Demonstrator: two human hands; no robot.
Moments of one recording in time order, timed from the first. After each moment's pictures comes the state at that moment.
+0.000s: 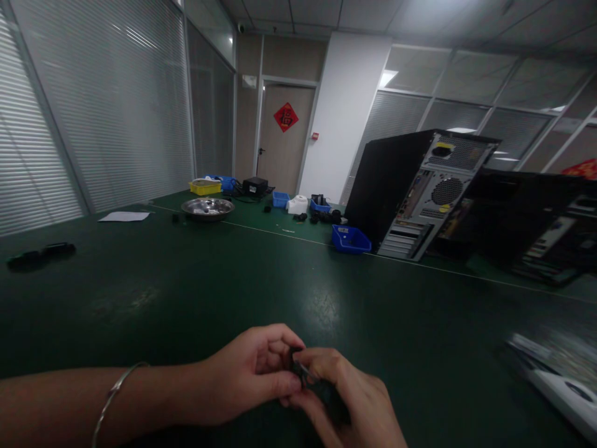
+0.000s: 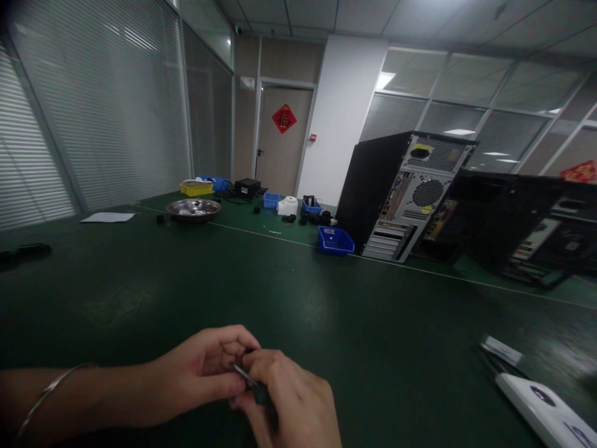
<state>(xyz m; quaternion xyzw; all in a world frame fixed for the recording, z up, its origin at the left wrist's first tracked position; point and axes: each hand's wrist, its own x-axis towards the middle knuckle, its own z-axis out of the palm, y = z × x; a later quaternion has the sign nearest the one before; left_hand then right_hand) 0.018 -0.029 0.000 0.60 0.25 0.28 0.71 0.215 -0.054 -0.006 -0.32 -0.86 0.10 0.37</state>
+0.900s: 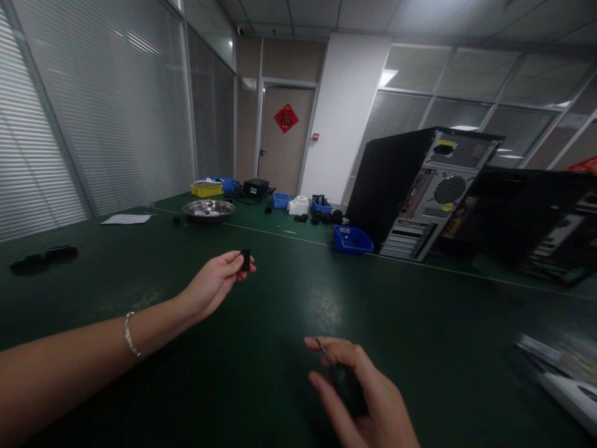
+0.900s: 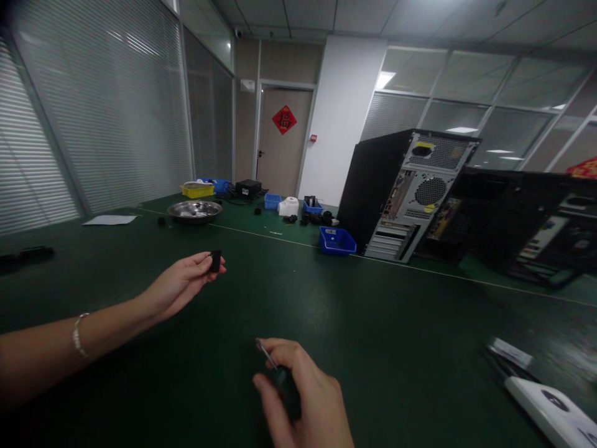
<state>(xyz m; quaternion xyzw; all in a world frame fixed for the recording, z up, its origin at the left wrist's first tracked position) -0.041 0.057 0.010 0.46 0.36 0.57 0.58 0.224 -0.054 -0.003 -0.37 -0.82 0.15 0.42</state>
